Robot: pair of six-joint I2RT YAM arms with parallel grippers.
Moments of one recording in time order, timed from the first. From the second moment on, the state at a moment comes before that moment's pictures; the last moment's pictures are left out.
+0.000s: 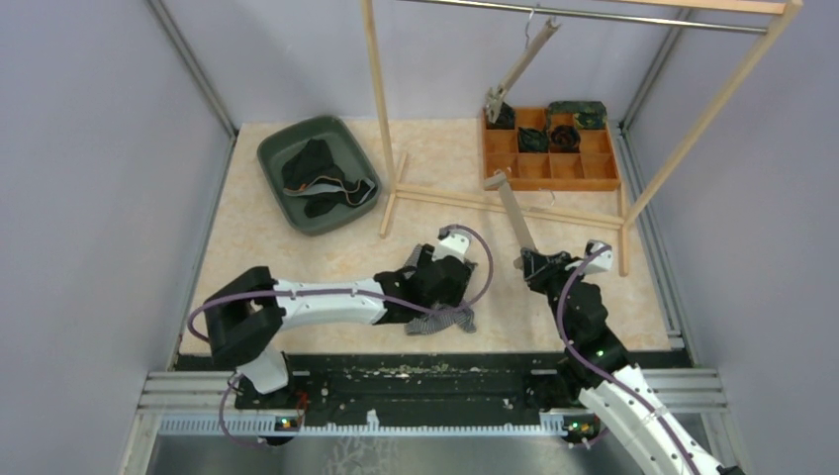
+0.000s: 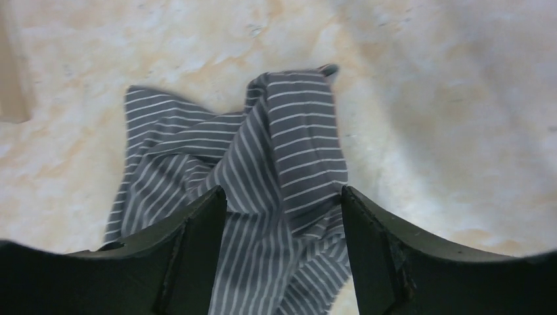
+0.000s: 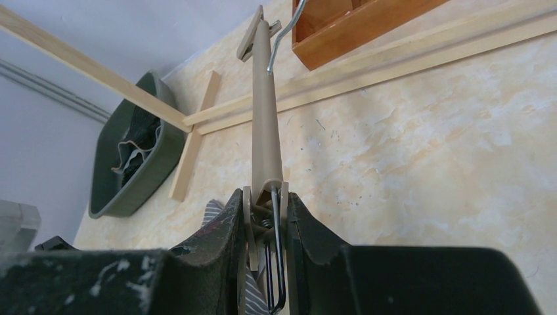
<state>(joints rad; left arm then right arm) -1.18 1.63 0.97 -0.01 -0.51 -0.46 0.49 0.28 0.19 -0.02 0.37 0.70</state>
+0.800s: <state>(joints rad) -1.41 1.85 1.16 -0.25 -1.04 -0.26 0.49 0.24 0.22 -0.08 0.40 0.65</state>
